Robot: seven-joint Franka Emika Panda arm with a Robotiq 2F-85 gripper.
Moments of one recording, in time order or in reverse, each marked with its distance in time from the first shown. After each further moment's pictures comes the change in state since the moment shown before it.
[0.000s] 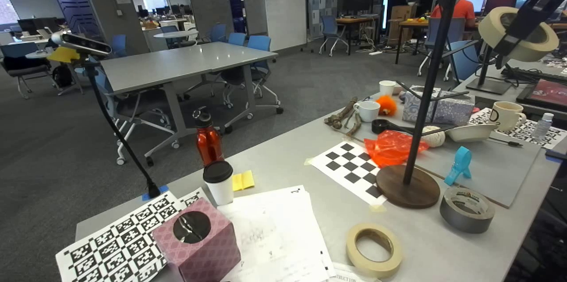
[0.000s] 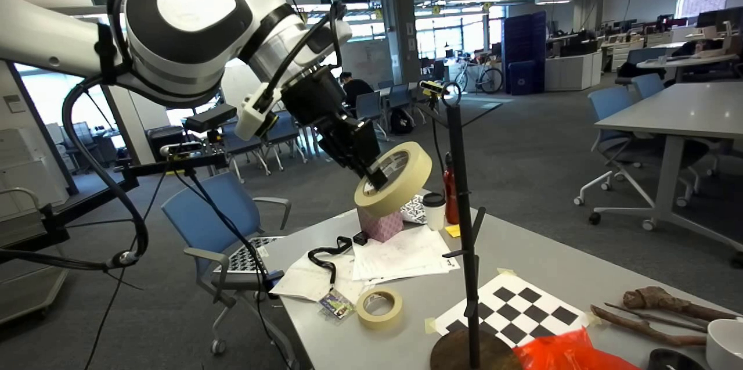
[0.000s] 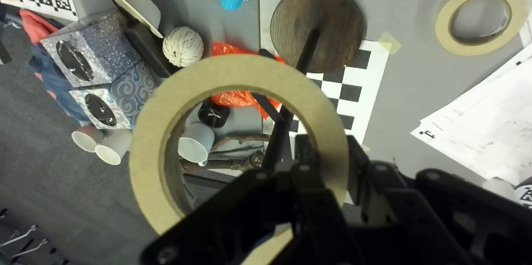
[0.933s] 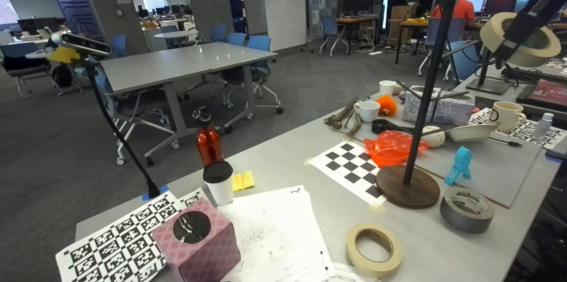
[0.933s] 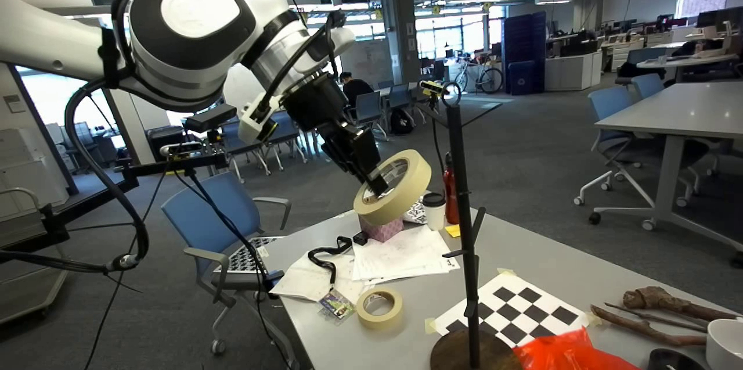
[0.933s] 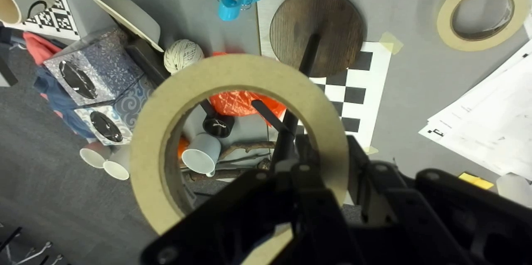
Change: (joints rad) arm -0.006 0.008 0.002 -0.007 0.000 0.001 0.060
